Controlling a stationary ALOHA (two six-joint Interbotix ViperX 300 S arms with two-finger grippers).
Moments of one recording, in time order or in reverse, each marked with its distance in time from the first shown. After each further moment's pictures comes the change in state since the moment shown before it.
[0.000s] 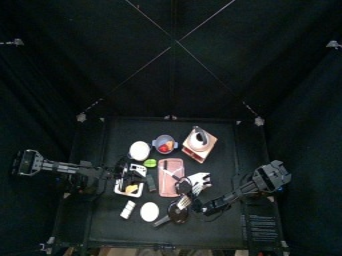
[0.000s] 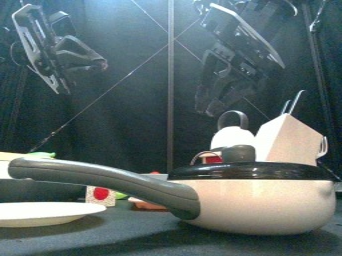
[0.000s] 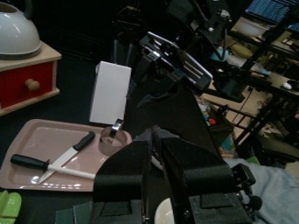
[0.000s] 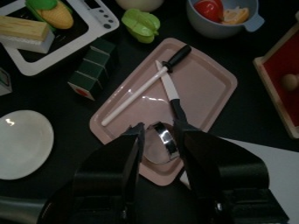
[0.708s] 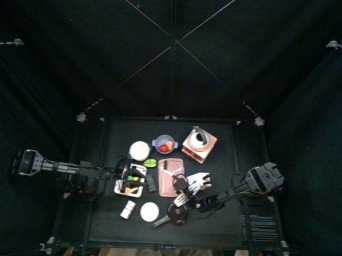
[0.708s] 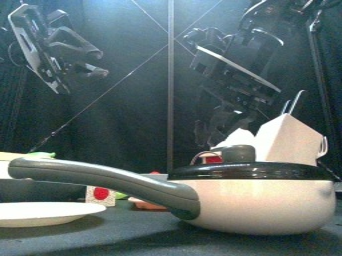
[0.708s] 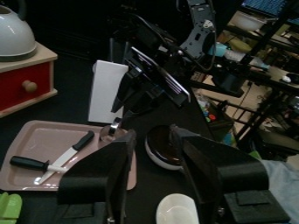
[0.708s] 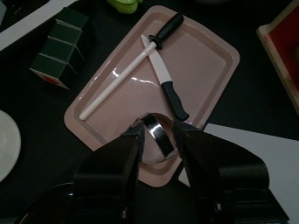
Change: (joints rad) left arm 0.000 -0.002 0.006 0.032 -0.006 0.000; right arm -0.069 0.083 -0.009 0.080 -0.049 -0.003
